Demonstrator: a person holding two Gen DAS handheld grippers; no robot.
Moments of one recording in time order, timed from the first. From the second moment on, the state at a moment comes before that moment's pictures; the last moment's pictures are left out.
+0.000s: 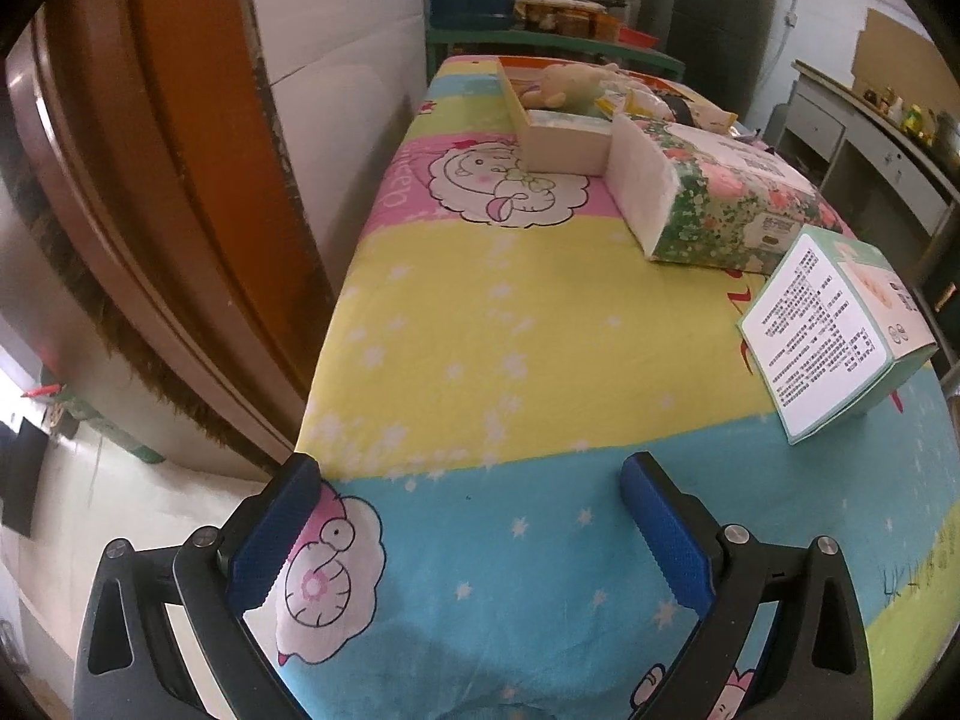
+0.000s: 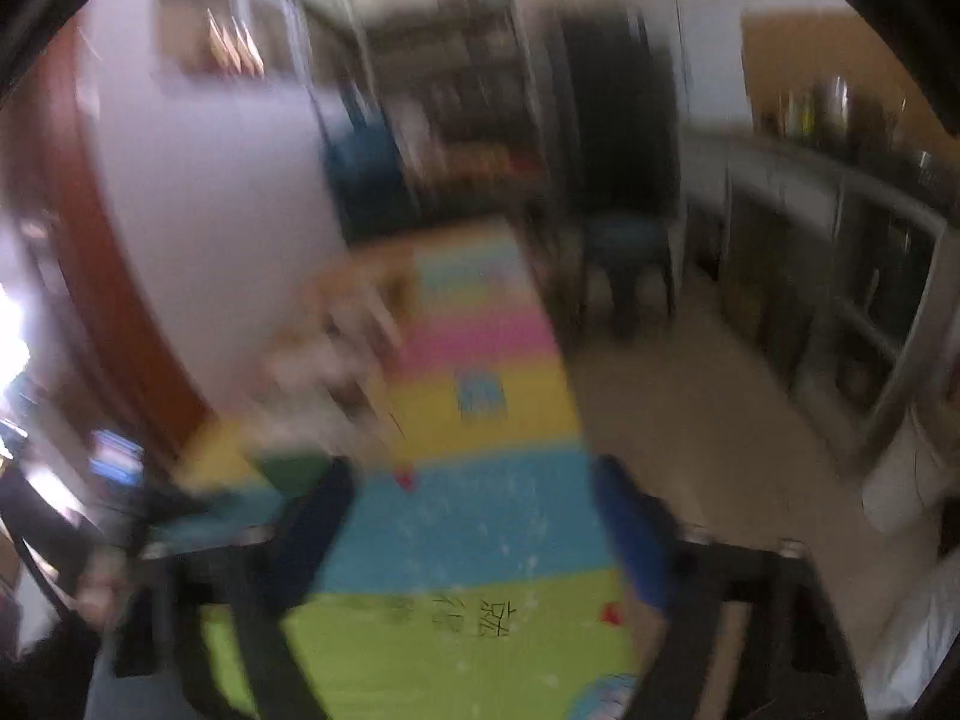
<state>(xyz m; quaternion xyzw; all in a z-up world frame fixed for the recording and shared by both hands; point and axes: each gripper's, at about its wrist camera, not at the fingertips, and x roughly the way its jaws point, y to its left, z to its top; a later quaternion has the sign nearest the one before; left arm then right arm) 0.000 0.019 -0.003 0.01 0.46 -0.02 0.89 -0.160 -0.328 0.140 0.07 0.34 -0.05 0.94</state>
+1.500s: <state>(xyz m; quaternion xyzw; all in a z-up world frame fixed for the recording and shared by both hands) -0.002 -0.005 -0.004 0.01 0.45 -0.01 0.89 -0.020 -0.319 0.012 0.01 0.44 -0.06 0.89</state>
